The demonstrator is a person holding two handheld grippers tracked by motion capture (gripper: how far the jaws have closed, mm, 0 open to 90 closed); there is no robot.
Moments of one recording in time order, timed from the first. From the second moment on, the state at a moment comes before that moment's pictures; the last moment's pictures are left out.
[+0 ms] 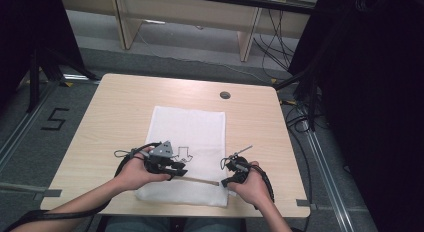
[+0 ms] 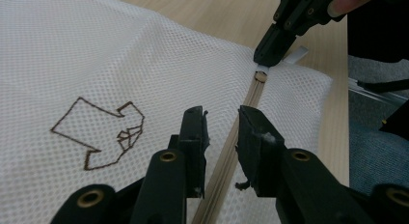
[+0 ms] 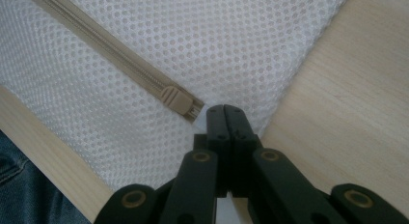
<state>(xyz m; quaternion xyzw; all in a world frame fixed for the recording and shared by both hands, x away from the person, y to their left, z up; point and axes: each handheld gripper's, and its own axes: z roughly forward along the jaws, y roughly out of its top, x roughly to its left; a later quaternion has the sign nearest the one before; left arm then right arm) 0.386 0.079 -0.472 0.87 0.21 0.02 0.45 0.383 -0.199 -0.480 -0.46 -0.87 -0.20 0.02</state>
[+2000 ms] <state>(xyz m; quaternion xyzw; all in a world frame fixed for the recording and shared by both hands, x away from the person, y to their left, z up) 0.392 -0.025 -0.498 0.91 0.13 0.00 0.40 0.383 -0.199 -0.482 -0.45 -0.87 -0.20 0.01</state>
